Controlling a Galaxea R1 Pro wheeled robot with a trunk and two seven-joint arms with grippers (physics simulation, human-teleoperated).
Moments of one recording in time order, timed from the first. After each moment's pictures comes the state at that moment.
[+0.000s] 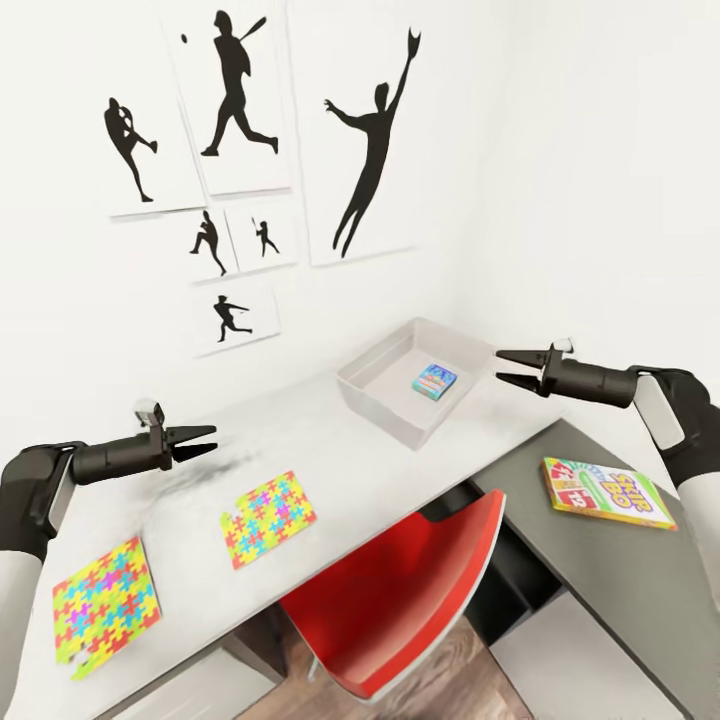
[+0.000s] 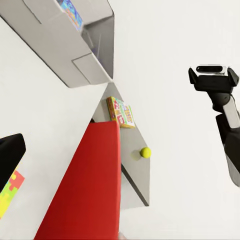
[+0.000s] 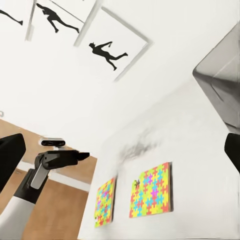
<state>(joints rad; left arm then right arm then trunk) -0.83 0.36 0.28 -0.89 0.03 1.04 -1.51 -1.09 -0.44 0.02 -0.83 -0.58 1.04 1.10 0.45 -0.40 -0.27</state>
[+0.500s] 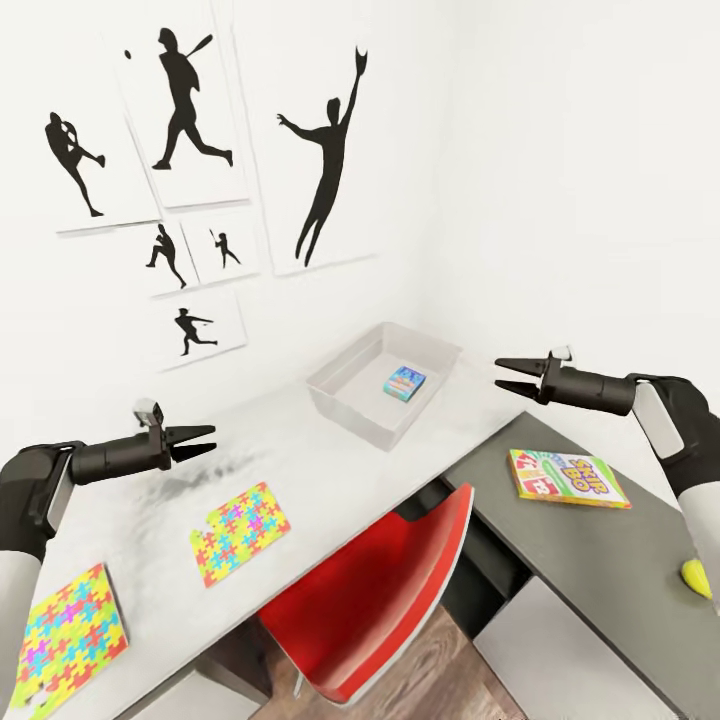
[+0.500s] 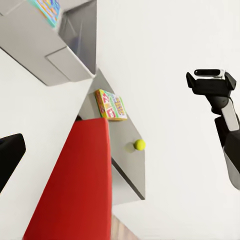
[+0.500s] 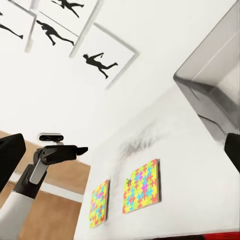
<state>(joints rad) -0.83 0.37 0.28 -0.89 0.03 1.04 -1.51 -1.05 -0.44 0.02 -0.85 -0.58 1.04 1.11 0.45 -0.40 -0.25</state>
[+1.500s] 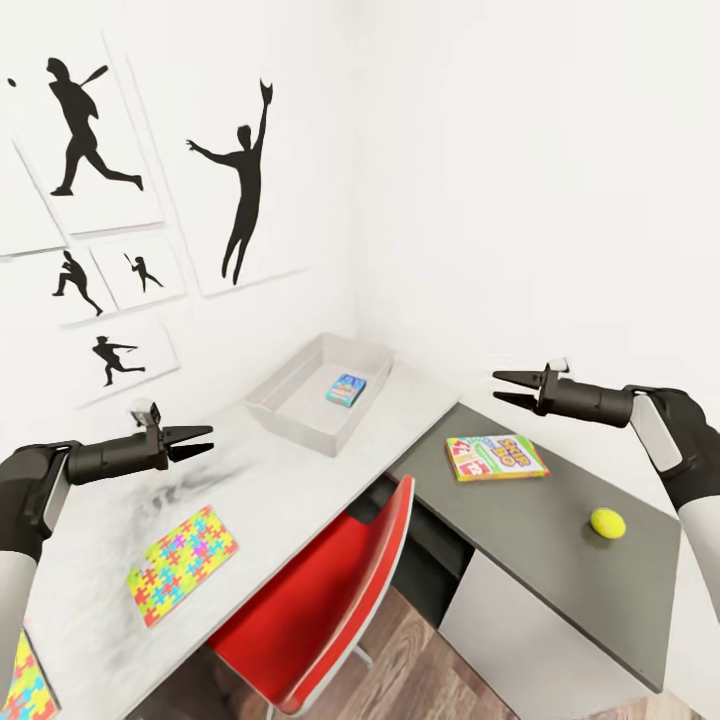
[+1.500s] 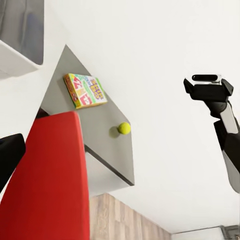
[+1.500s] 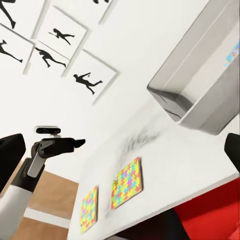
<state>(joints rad) -0.83 0.38 0.28 -0.89 0.03 1.04 -1.51 -1.00 -0.44 0.02 -0.88 -0.58 1.04 1.11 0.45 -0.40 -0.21</state>
